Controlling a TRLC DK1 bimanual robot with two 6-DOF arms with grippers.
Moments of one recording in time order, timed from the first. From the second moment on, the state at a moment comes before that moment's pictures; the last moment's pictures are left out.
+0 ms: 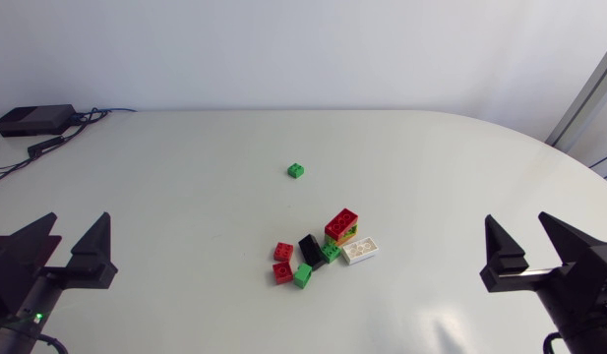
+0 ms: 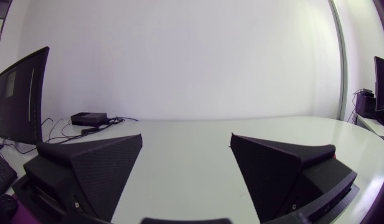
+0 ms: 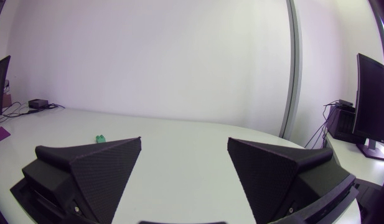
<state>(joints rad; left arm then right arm) 0.00 0.01 0.02 0.00 -0.05 0.04 -0.02 0.00 0.04 0.02 -0.02 -0.07</state>
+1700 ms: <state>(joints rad) -0.36 1.46 0.91 -0.38 0.10 0.28 0.18 1.39 0.91 -0.32 -0.41 -0.09</state>
